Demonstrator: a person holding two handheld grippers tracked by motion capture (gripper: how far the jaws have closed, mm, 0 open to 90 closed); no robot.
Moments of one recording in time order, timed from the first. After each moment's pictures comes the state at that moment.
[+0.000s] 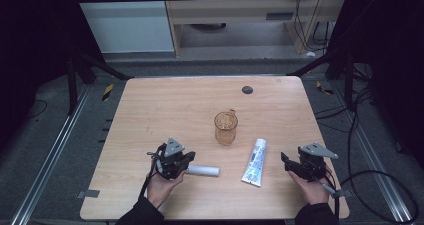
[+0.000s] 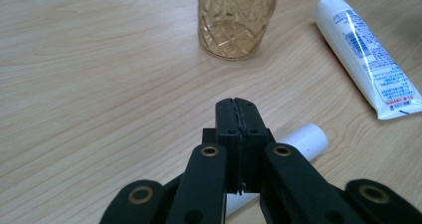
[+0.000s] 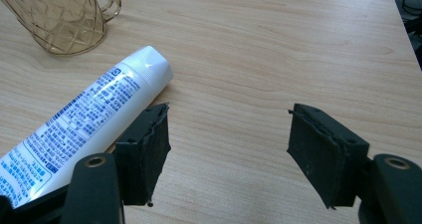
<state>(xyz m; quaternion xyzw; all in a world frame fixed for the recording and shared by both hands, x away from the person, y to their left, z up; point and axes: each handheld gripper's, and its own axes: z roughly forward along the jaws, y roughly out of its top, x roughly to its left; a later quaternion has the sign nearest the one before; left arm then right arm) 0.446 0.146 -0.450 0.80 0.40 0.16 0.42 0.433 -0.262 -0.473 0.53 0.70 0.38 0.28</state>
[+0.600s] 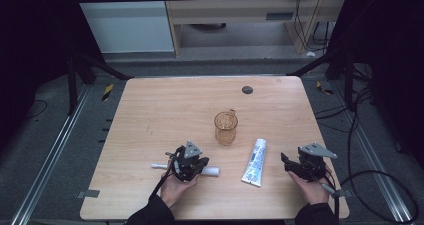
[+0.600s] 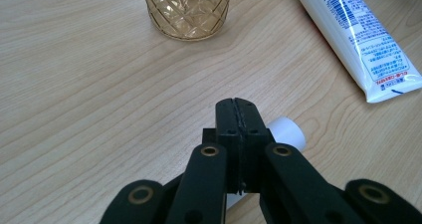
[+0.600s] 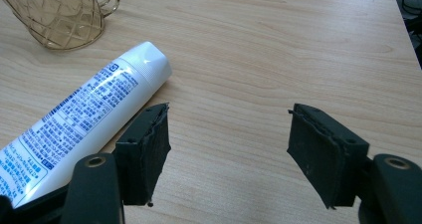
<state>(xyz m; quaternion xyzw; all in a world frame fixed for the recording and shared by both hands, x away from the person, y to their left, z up) 0.452 0.112 -0.469 0.83 0.37 0.13 0.39 0.434 -0.262 -0.474 0.53 0.71 0.38 0.28</state>
